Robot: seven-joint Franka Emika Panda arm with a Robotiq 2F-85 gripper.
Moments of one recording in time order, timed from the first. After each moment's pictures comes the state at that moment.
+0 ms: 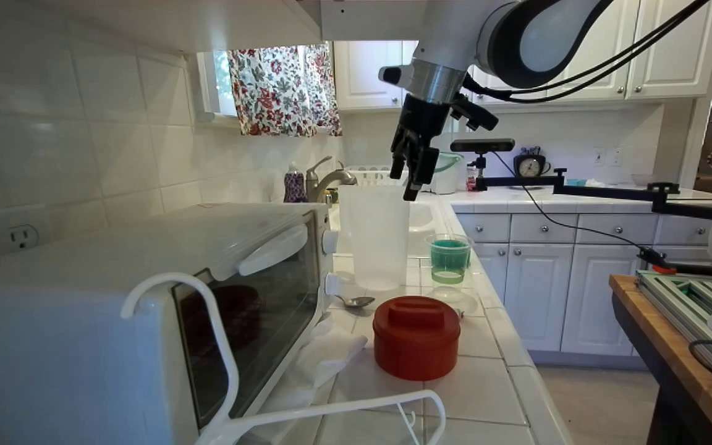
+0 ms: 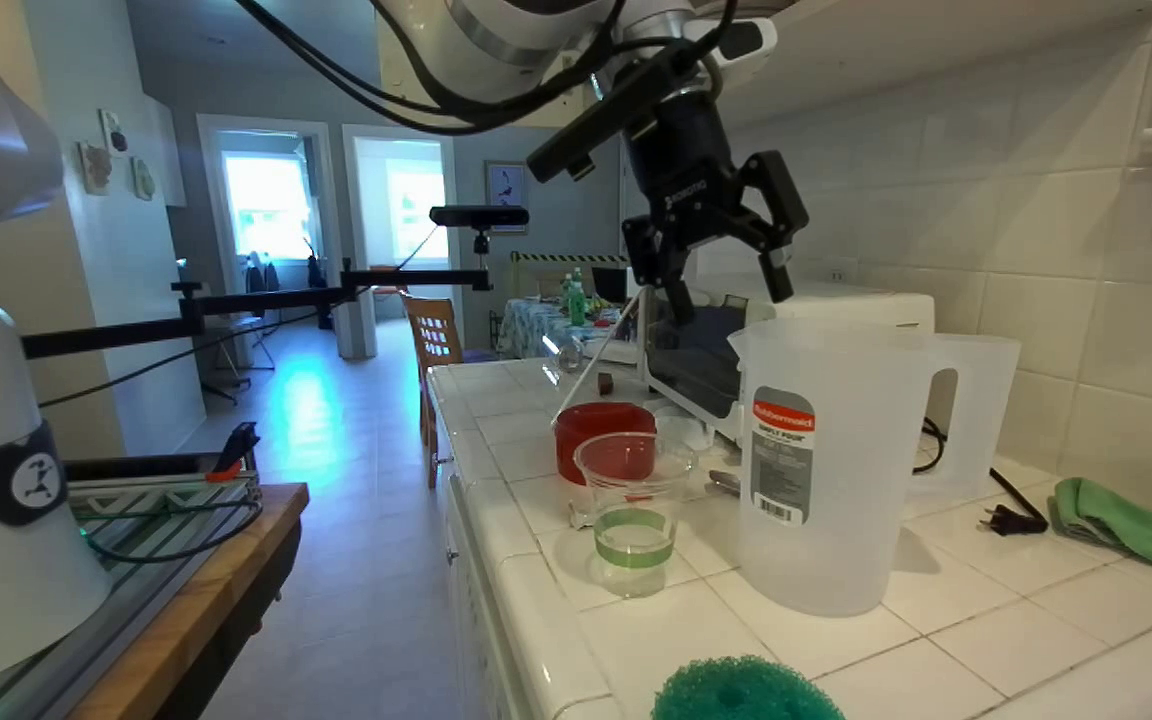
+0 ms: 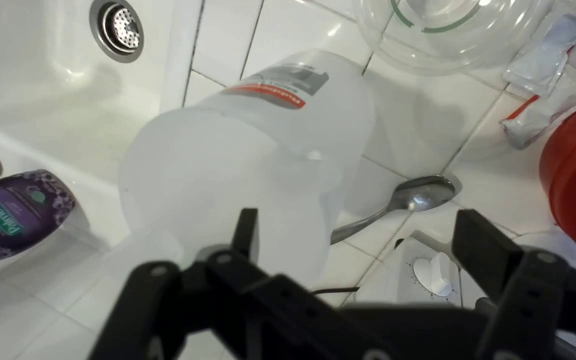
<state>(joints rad) 0.01 -0.06 0.01 -2.40 -0.42 2.66 -0.22</state>
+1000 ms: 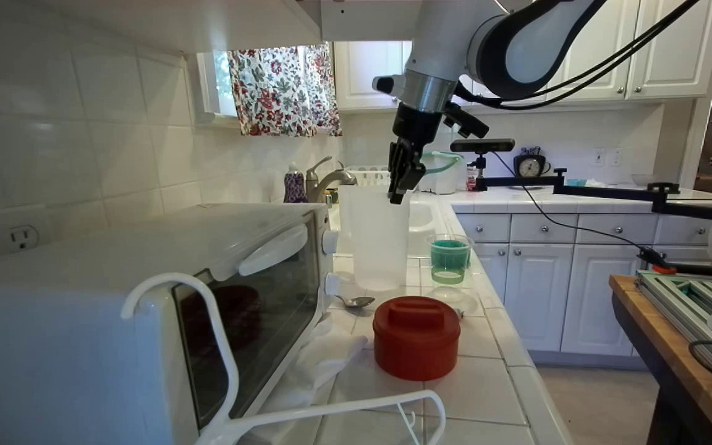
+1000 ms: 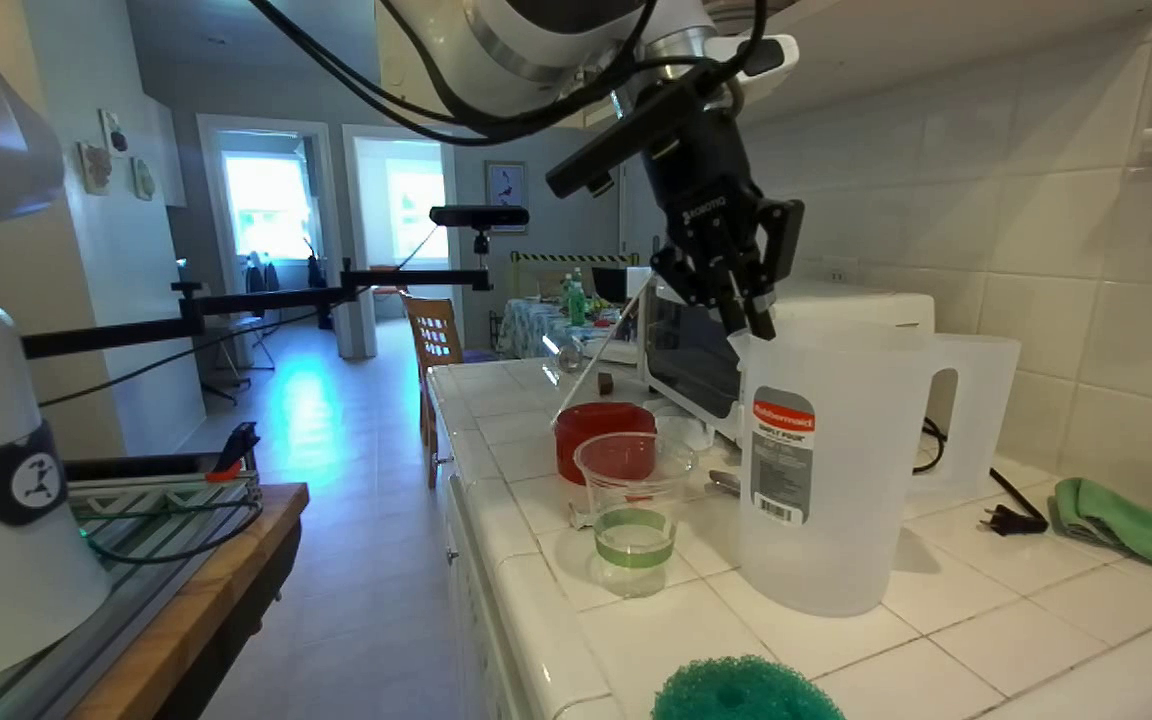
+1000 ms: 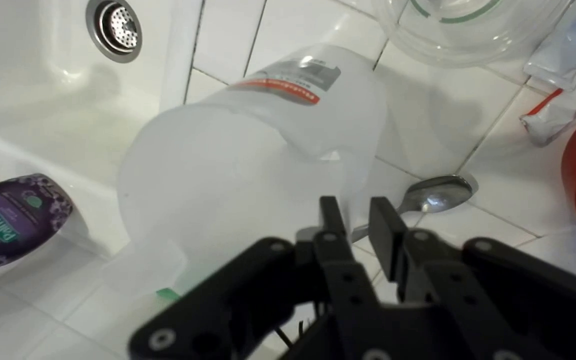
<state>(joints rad) 0.00 0.00 0.01 -2.37 -0.42 2.68 -0.22</state>
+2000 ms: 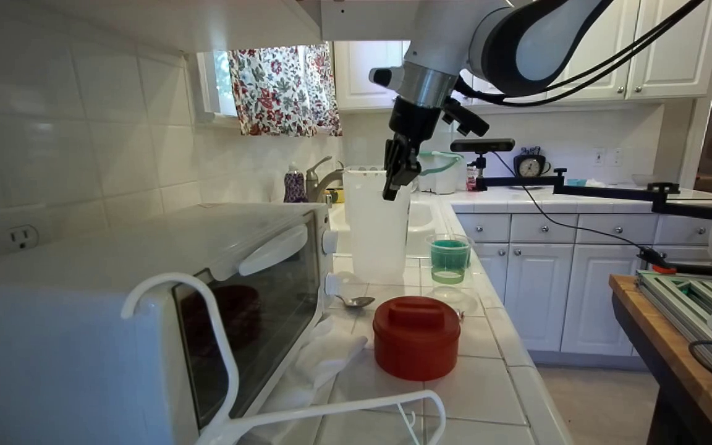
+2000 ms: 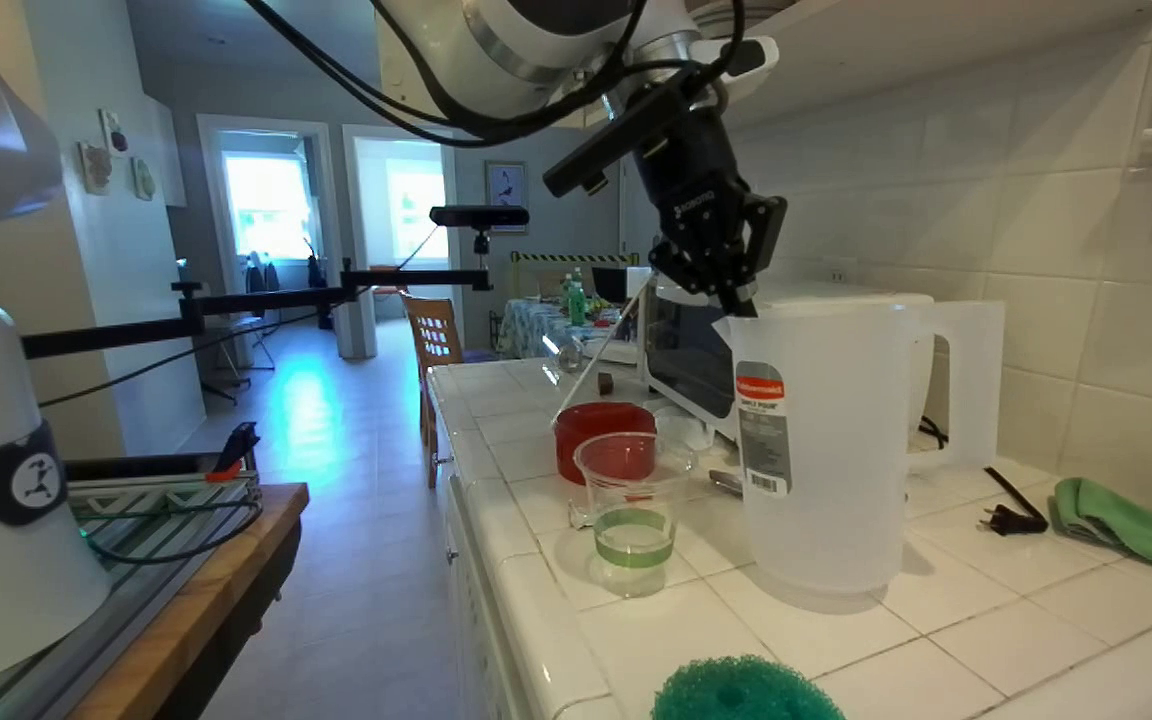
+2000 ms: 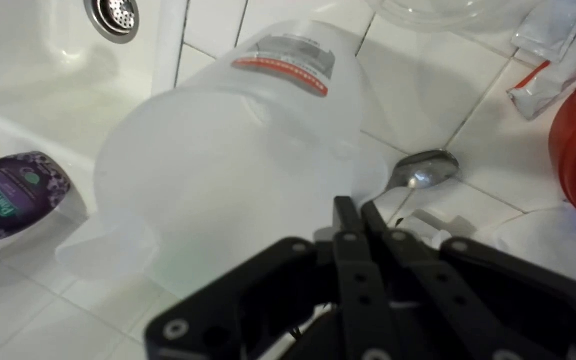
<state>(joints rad) 0.02 -0.01 0.03 -2.37 -0.47 2.70 -0.15</state>
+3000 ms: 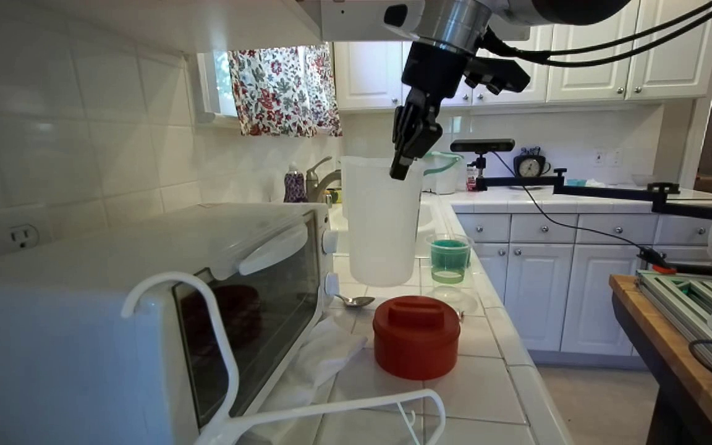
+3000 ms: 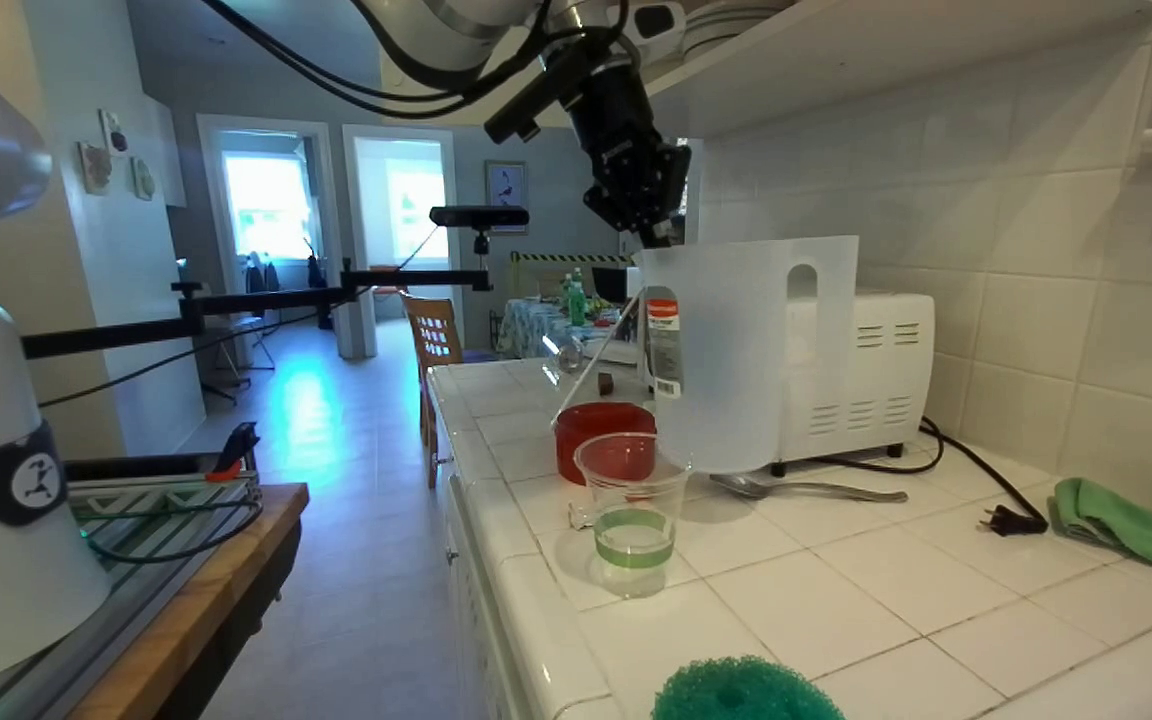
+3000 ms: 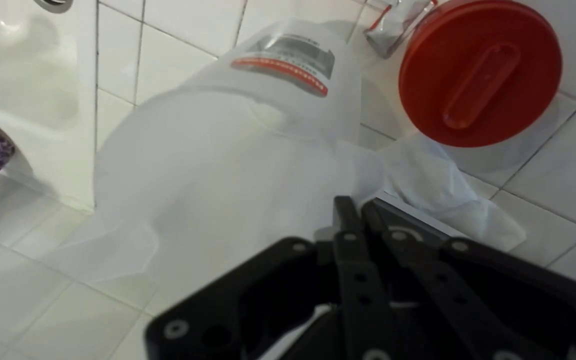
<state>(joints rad) 0.12 -0.18 0.13 -2.41 -0.30 2.56 -0.10</state>
